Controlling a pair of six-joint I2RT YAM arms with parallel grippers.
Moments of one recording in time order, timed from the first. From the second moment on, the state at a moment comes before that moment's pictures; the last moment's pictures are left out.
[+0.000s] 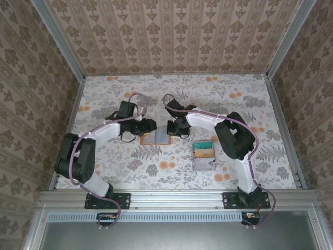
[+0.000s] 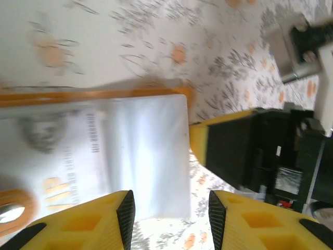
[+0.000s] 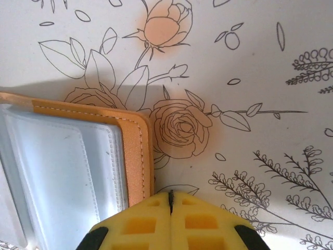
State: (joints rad) left arm -0.35 1.57 0.87 -0.28 0.60 -0.55; right arm 0.65 2.09 1.49 -0.64 -0.13 0.71
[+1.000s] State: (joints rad) left arm -0.26 1.59 0.76 -0.30 0.52 -0.54; right arm 0.70 2.07 1.50 -0.42 -0.36 0.76
